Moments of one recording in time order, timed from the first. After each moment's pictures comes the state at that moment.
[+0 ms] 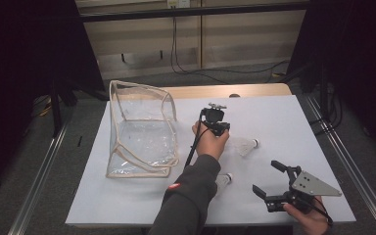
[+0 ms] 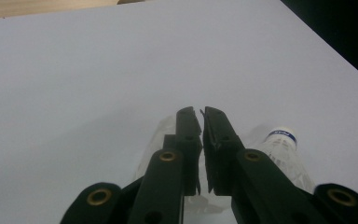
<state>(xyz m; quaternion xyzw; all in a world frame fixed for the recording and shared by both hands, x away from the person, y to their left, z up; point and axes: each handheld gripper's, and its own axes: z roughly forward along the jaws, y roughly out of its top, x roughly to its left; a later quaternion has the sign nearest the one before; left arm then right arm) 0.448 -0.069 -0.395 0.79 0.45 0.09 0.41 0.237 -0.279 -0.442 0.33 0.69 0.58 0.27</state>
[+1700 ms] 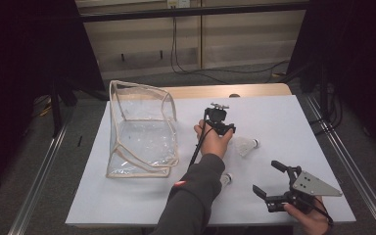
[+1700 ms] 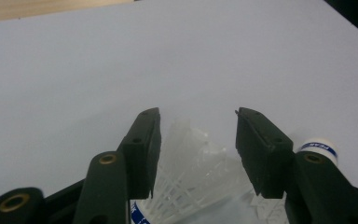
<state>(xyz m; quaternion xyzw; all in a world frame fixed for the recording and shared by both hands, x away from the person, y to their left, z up) 0.459 -0.081 -0.412 0.79 0.46 0.13 0.38 0.236 -0.280 -0.441 0.33 0.69 0.58 0.27</state>
